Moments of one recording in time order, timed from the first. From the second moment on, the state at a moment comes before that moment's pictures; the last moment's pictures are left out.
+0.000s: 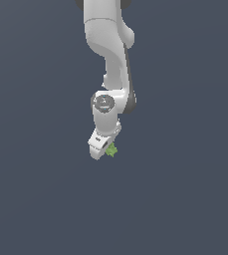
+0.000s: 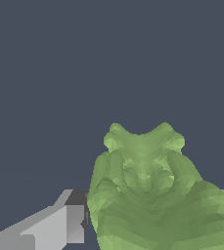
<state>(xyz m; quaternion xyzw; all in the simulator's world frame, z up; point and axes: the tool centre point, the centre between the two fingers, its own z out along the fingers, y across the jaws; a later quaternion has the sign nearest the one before) -0.023 -0.030 0.042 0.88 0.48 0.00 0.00</state>
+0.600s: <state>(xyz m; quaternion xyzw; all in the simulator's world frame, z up) -0.023 -0.030 0.044 0.88 0.48 0.00 0.00</state>
